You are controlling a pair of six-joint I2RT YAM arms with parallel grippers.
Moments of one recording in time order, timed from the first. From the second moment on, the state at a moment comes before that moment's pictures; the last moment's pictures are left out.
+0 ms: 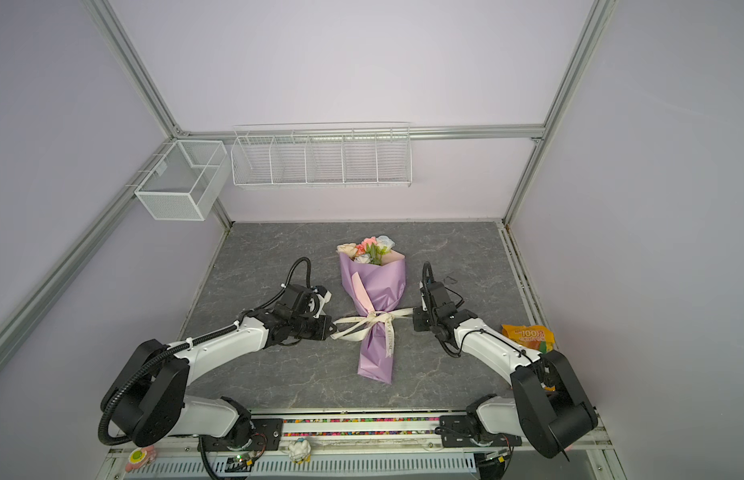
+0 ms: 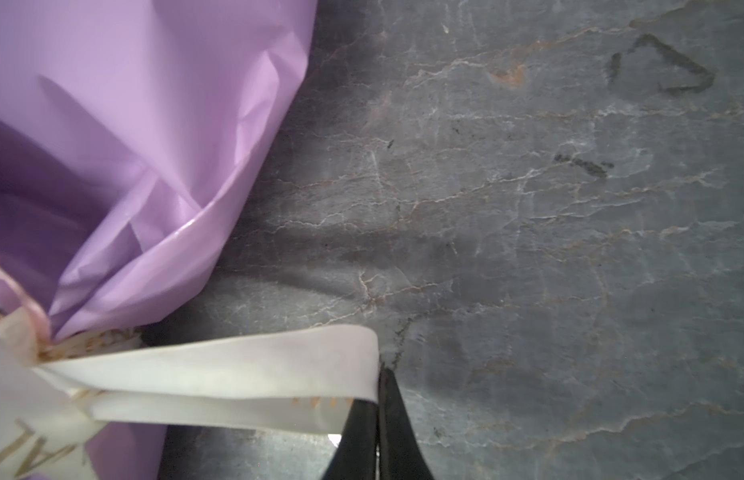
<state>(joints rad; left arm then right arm) -0.60 1.41 0.69 -0.24 0.35 -0.40 0.46 1.31 0.64 -0.26 0.02 0.31</state>
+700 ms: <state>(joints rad) -0.60 1.43 0.71 -0.24 0.42 -0.39 0.53 1.28 0.69 -0.35 -0.38 0.53</state>
